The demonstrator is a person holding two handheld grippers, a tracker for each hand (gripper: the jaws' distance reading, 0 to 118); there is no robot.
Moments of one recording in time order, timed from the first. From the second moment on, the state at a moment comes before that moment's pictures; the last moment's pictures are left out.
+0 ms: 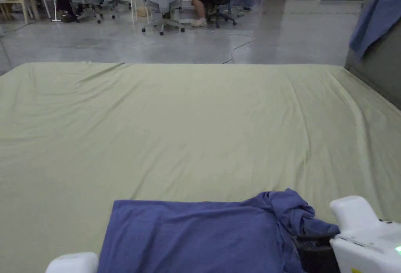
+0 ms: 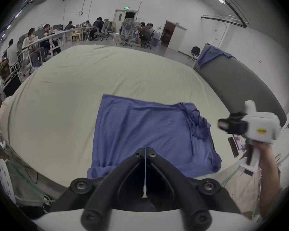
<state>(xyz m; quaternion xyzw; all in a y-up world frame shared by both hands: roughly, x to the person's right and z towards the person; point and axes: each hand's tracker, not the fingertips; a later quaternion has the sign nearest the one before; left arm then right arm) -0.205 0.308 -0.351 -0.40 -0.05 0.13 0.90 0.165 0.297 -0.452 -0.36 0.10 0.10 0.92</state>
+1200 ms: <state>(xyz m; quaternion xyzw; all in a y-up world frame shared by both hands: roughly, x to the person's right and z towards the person) -0.298 0.168 -0.615 -0.44 0.06 0.16 0.88 0.180 0.248 -0.703 -0.50 0.01 -0.06 0.87</state>
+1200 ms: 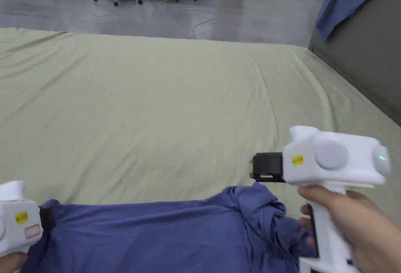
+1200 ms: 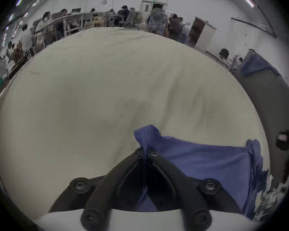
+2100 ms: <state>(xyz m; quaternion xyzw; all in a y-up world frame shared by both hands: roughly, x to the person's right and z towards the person) -0.302 0.241 -0.414 -0.45 -0.06 0.06 0.89 0.197 0.241 -0.449 -0.51 0.08 0.07 0.86</state>
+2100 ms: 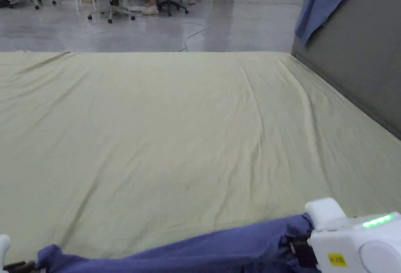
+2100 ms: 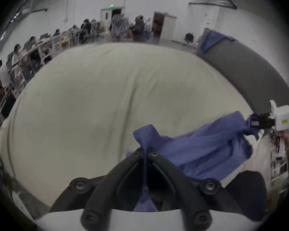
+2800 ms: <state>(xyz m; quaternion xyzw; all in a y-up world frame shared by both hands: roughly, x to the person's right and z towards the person) -0.294 0.277 -0.335 -0.40 0.03 0.10 0.91 0.209 0.310 -0.377 -0.42 0.04 0.01 0.91</state>
